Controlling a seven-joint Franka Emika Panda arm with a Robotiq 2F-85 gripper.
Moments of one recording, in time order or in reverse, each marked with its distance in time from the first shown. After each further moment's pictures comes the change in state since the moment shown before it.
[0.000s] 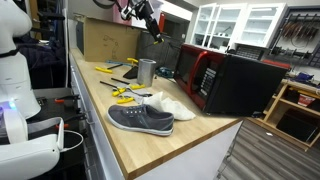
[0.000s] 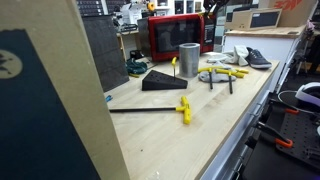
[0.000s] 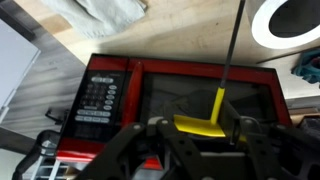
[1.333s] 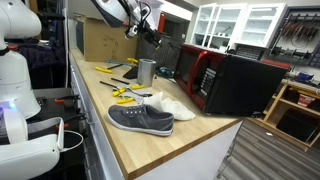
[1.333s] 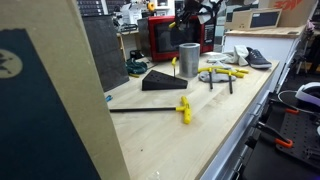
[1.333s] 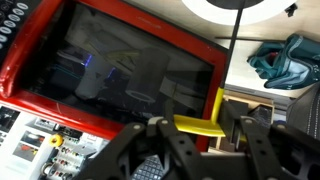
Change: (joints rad) arm -0.419 0.258 0.566 0.192 -0.934 0.172 0.721
